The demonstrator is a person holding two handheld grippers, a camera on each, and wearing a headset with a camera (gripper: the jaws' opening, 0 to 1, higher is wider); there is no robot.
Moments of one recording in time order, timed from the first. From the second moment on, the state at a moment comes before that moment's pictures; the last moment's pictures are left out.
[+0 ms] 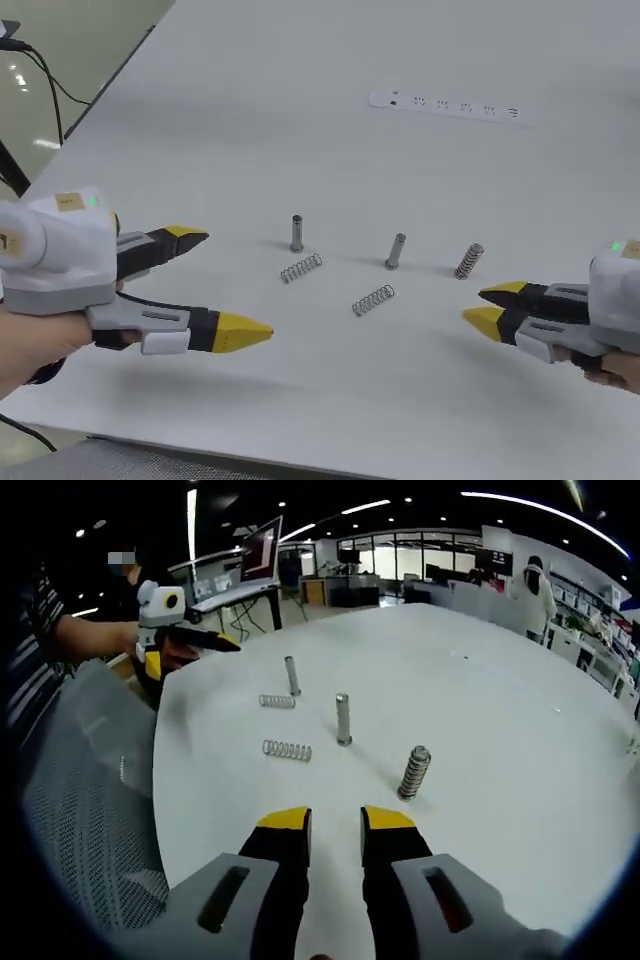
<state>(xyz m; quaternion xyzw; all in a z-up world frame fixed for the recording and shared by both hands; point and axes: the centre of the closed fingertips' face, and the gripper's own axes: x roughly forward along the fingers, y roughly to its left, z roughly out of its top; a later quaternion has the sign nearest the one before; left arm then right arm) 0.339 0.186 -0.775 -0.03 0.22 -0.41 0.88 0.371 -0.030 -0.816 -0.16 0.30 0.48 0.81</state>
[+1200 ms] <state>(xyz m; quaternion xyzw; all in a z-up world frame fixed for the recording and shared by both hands) 0.328 0.185 -0.775 -0.02 0.23 -0.42 0.88 0.382 0.062 -0.843 -0.39 0.24 0.60 0.65</state>
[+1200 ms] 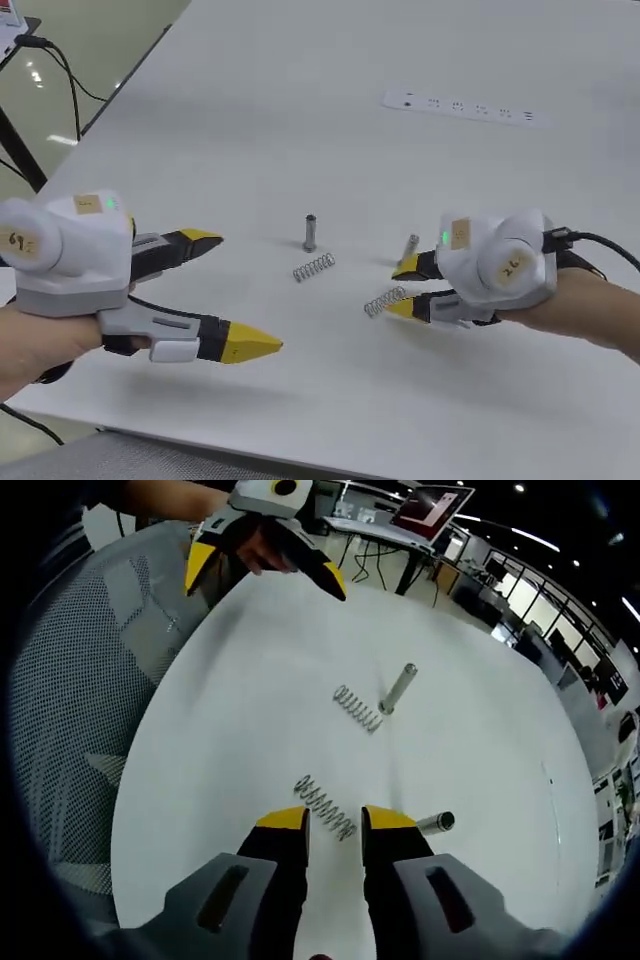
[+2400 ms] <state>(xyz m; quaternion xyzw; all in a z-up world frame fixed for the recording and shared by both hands) 0.326 0.153 -0.773 -0.01 0.23 -0.47 0.85 0.367 0.047 -0.819 -0.33 0.27 0.61 0.67</state>
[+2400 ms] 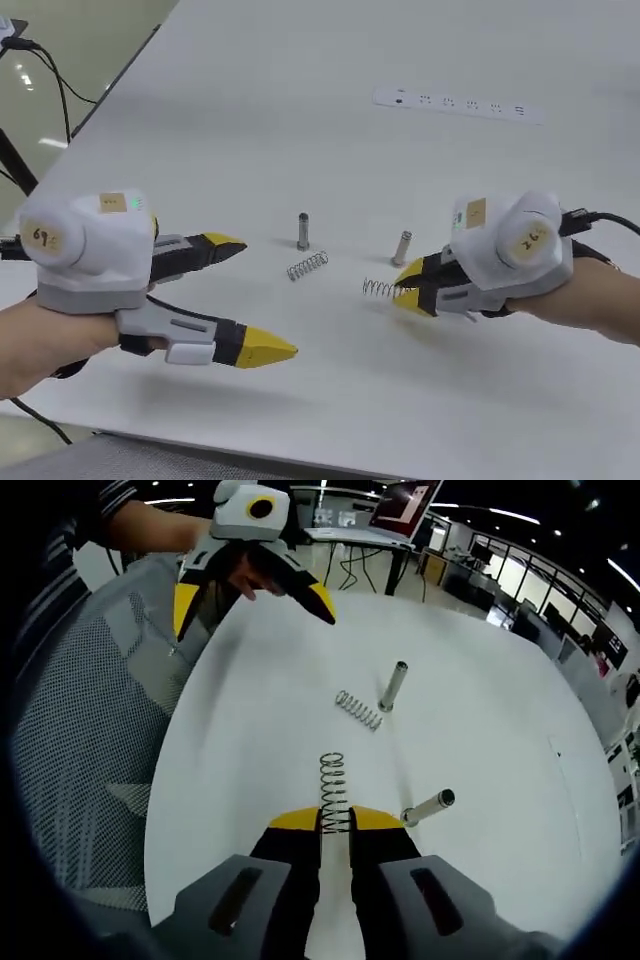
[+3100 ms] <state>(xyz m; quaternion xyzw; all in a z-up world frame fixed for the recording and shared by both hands) 0.335 0.099 -0.770 0.02 0.22 -0.54 0.81 0.347 0.037 -0.794 -0.33 0.26 0.60 0.68</state>
